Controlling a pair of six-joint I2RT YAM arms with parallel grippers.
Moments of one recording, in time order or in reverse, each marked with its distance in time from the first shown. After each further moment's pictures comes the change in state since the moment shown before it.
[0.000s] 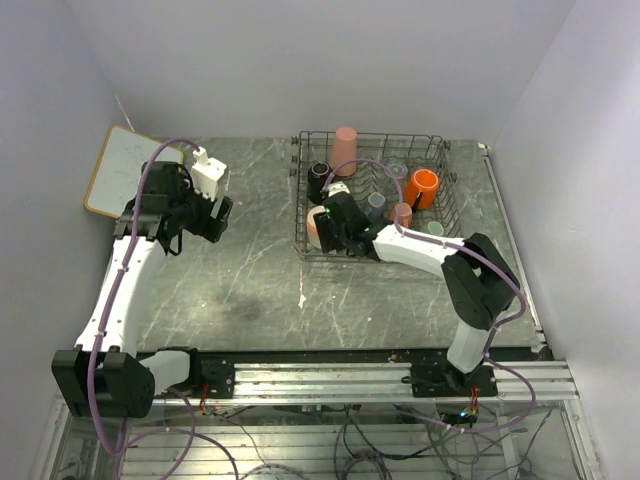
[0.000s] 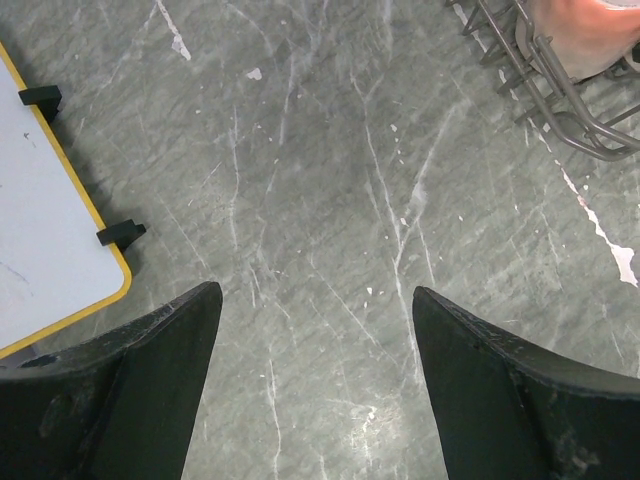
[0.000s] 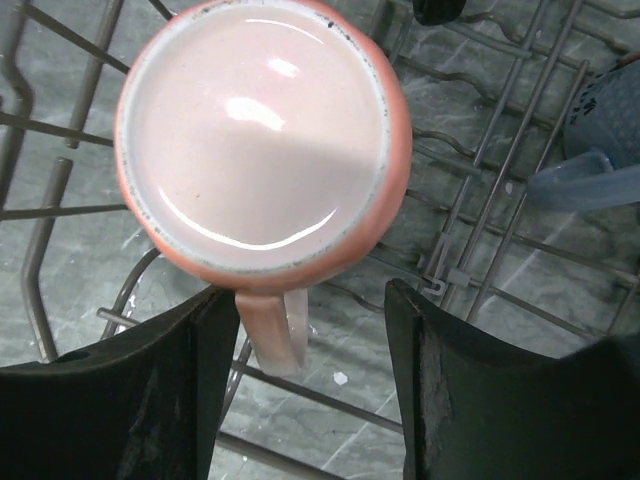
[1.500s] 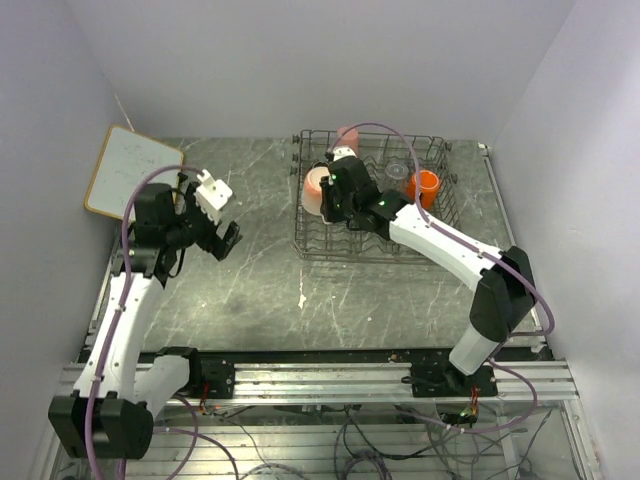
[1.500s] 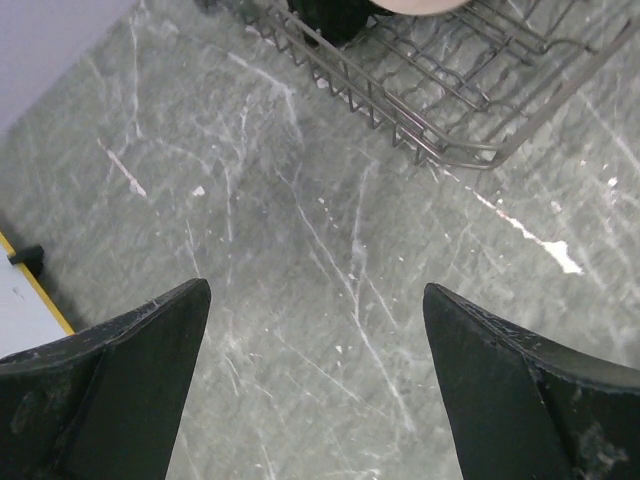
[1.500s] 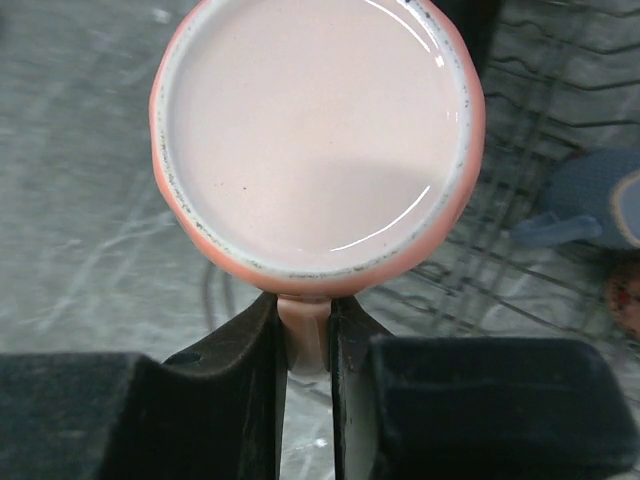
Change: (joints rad) left arm 0.000 -0.183 -0.148 0.144 0.269 0.098; right arm 0.003 -0.091 0.280 -0.259 -0.023 0.060
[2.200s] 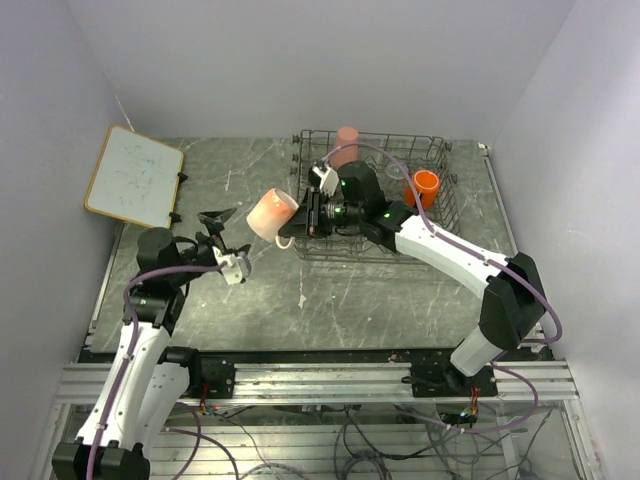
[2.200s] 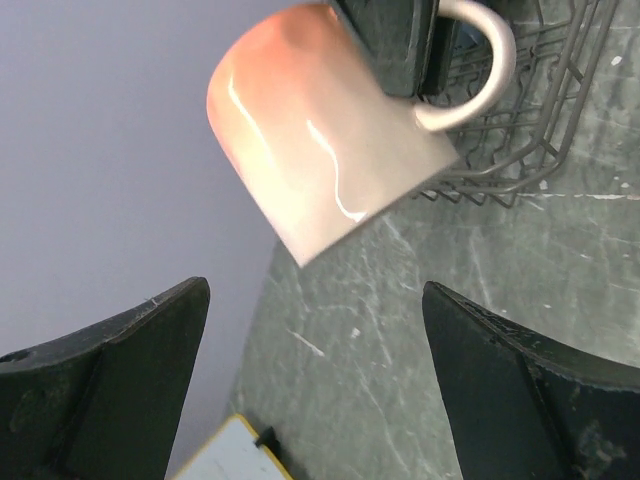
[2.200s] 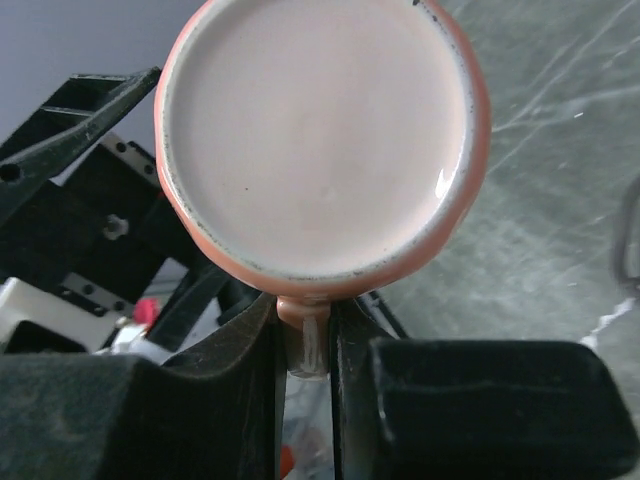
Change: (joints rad) left arm -0.051 -0.298 -0.388 0.413 0.206 0.562; right arm 0.001 -0.077 -0.100 0.241 -0.718 0.480
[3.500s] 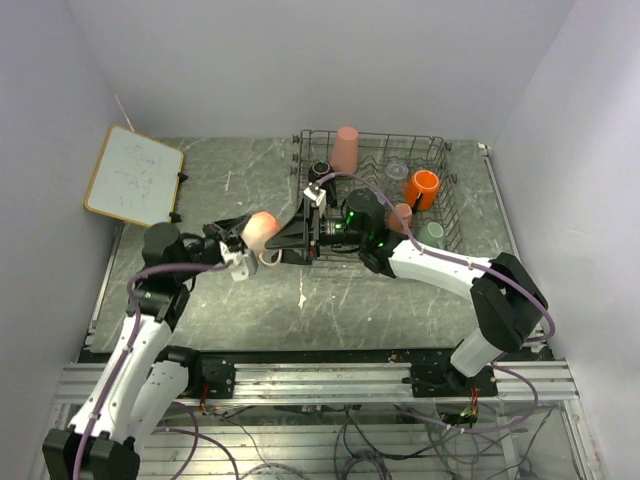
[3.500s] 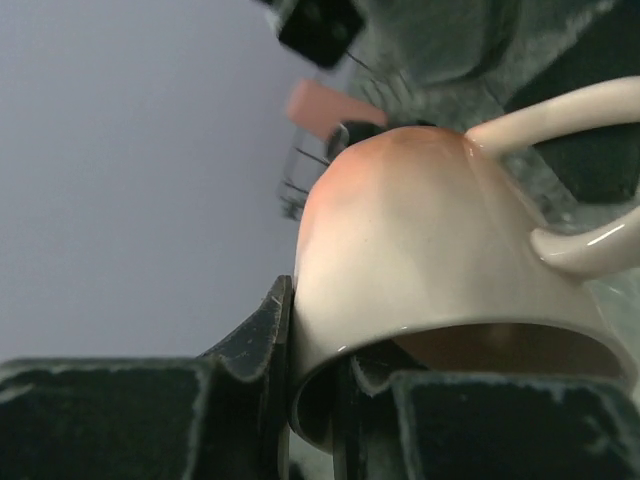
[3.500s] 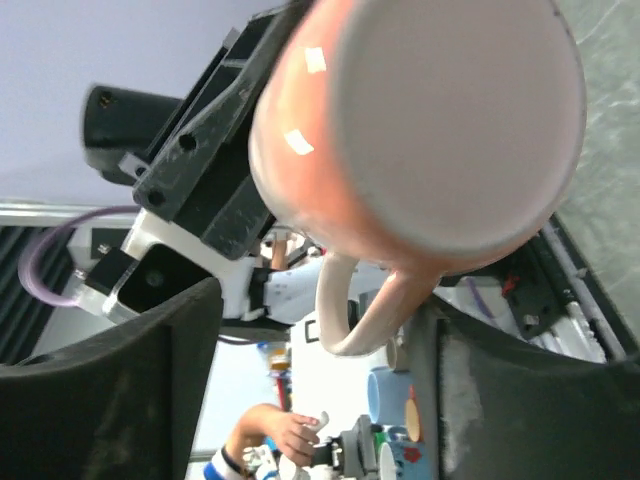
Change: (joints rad) left arm -0.087 -0.010 -0.041 0.206 -0.032 0.014; right arm 0.053 -0.002 -0.319 0.722 -0.281 0.597
